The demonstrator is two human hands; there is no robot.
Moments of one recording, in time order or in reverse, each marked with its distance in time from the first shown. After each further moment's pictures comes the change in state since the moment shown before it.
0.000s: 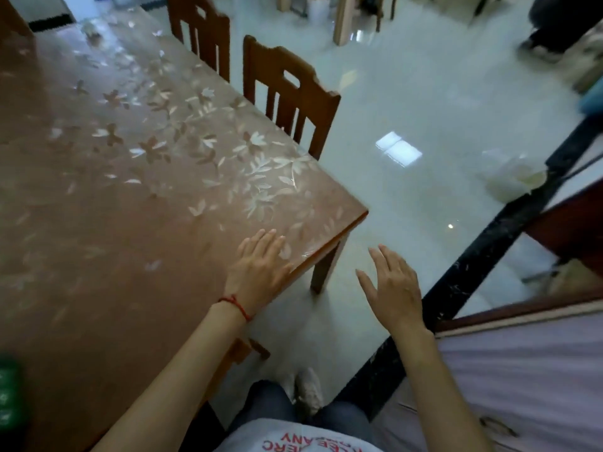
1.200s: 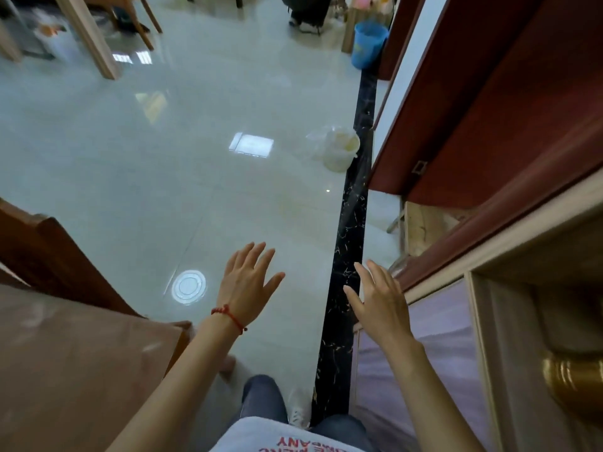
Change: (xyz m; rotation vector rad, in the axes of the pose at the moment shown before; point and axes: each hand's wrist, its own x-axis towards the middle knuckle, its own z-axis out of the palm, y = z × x) left_hand 0.292 0.280 0.097 -0.135 -0.177 0.546; right_hand 0.072 0.284 -0.077 -0.078 0.135 0.585
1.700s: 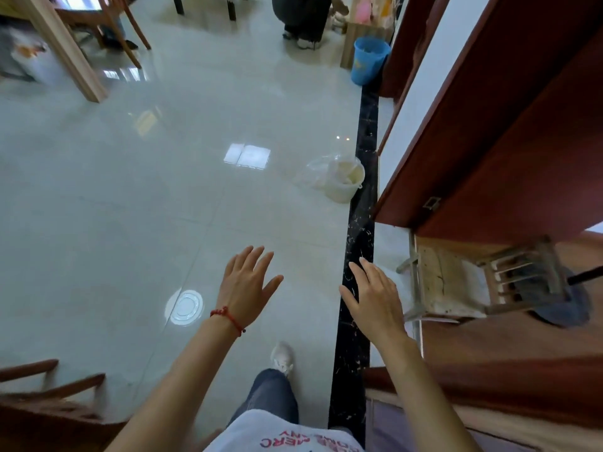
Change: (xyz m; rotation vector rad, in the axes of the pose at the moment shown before) left_hand 0.236 -0.072 -0.004 0.024 -0.024 0.003; right_hand 0.246 -0.014 0.020 0.019 -0.010 0.007
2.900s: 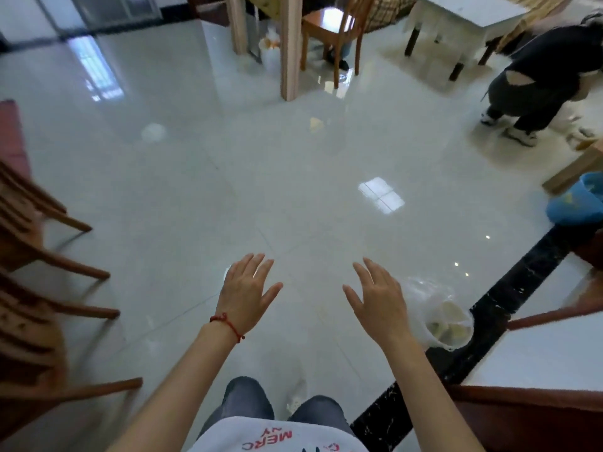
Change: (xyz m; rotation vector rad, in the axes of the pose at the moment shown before) left_hand 0.280 -0.092 -0.040 -0.012 0.228 -0.730; right_hand 0.479 -0.070 0.012 0.019 -0.088 -0.798
